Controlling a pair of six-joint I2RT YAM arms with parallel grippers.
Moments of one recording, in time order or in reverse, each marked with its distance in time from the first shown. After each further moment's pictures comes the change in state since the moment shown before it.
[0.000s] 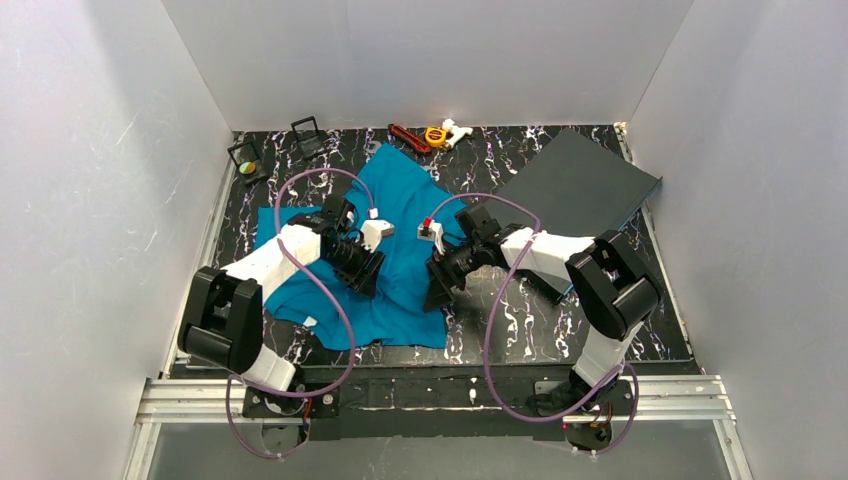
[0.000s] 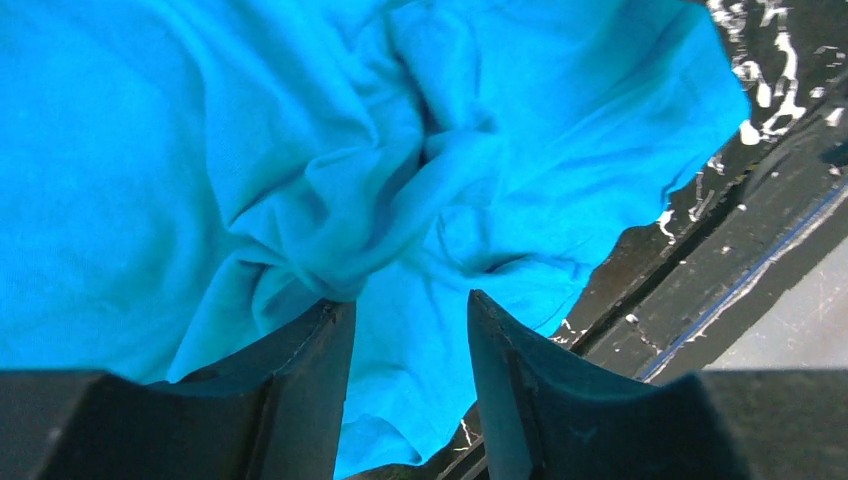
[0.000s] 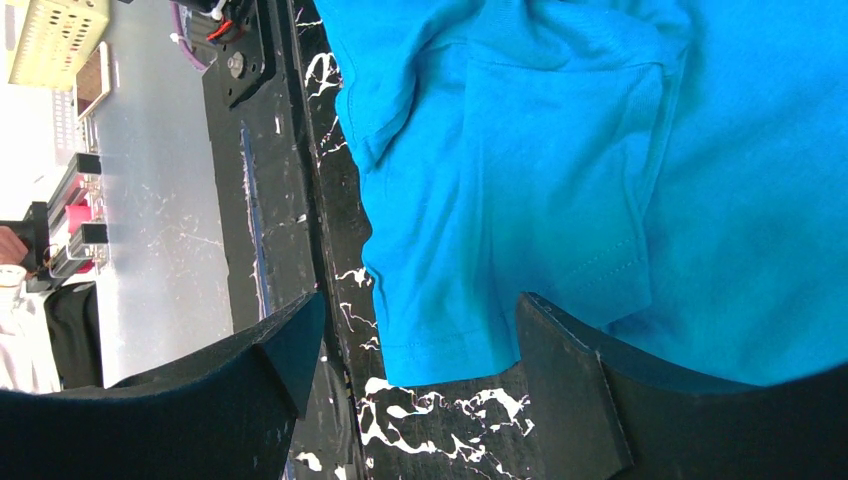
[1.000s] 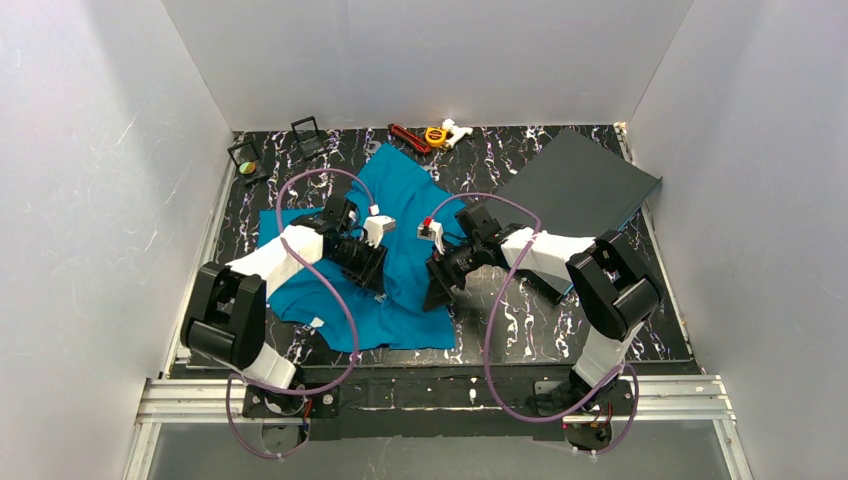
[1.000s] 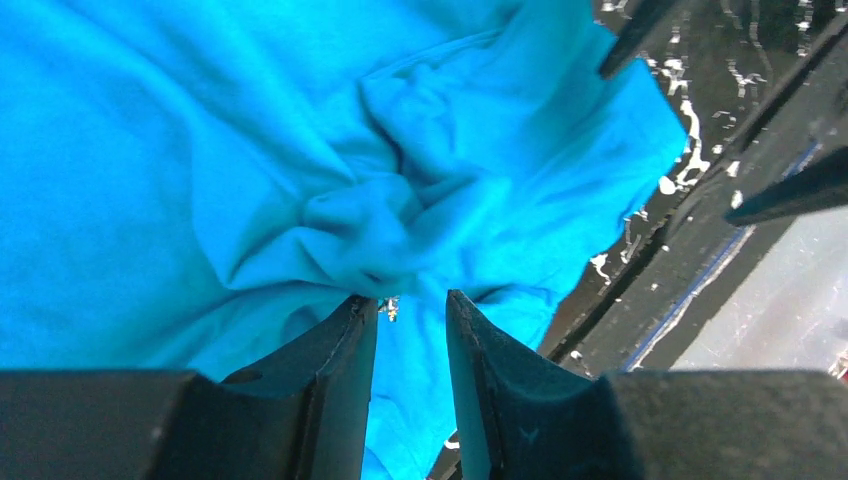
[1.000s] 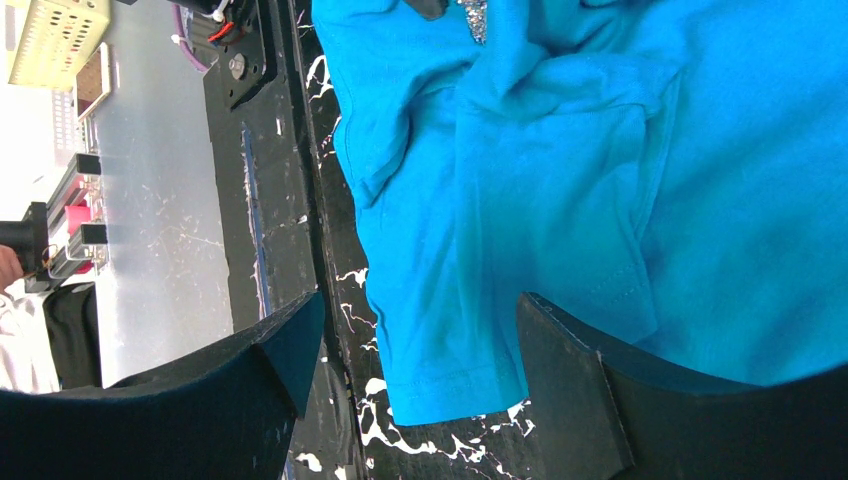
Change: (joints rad) left arm -0.002 0.043 -0.027 0.111 0.069 -0.121; right arm 0.000 -0.004 0.000 0.003 0.000 0.001
